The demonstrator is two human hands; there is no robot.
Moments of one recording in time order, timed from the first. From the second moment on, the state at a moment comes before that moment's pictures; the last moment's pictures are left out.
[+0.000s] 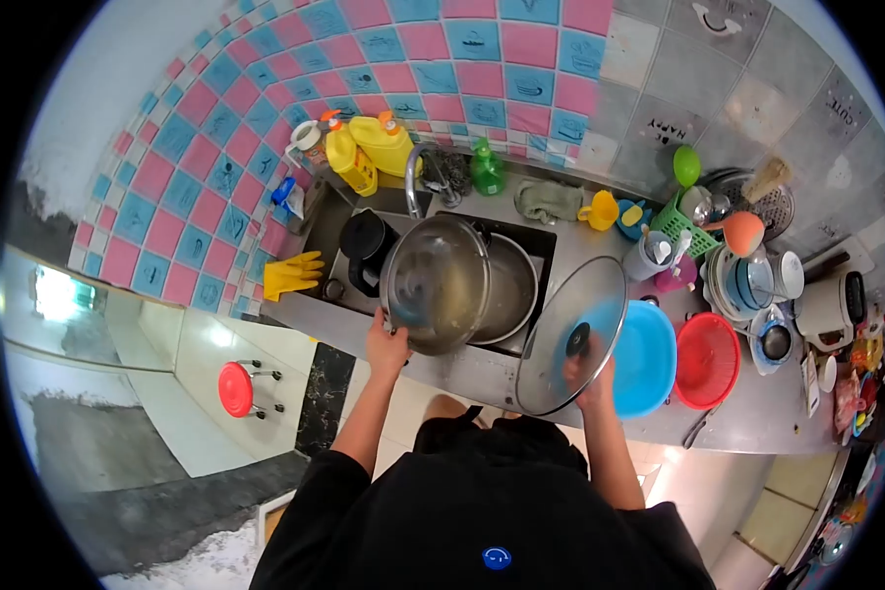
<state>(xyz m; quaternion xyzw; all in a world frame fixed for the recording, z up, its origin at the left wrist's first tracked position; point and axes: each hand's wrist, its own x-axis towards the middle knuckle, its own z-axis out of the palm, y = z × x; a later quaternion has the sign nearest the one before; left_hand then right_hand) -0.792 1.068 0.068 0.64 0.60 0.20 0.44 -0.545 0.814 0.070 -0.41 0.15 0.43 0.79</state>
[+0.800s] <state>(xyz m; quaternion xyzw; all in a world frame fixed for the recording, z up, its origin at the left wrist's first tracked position) -0.853 1.172 0.035 0.70 0.41 0.22 0.54 -0.644 0.951 0.113 -0.72 0.00 0.18 0.67</state>
